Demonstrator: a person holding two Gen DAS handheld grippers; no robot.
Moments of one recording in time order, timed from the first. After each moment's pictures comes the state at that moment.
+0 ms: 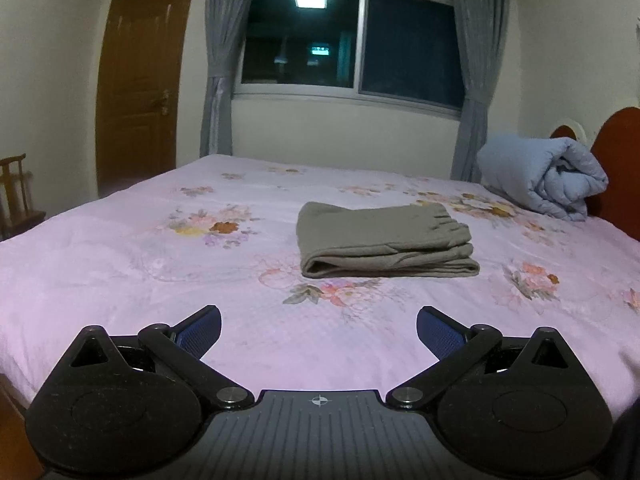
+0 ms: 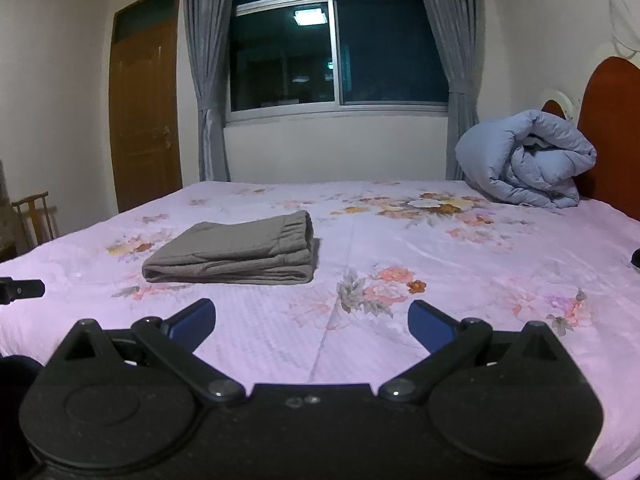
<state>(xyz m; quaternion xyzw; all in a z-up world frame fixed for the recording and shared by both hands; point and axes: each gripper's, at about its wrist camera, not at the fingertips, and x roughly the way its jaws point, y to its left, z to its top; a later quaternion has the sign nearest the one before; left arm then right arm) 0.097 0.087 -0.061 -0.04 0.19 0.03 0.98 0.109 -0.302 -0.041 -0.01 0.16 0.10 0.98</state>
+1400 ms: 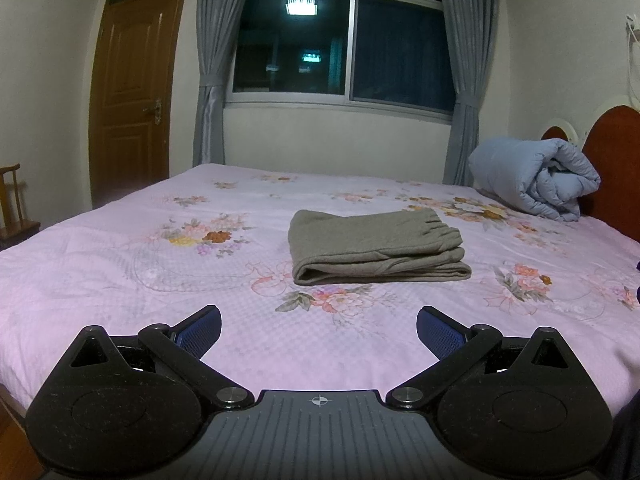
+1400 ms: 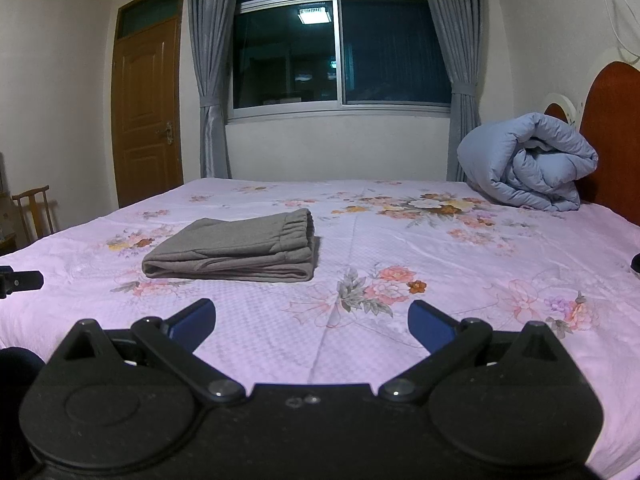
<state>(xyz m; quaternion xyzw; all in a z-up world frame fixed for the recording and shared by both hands) 0.099 0.082 -0.060 -0.04 0.18 0.02 0.98 0.107 -0.299 -0.041 -0.01 0.17 0.09 0.98</state>
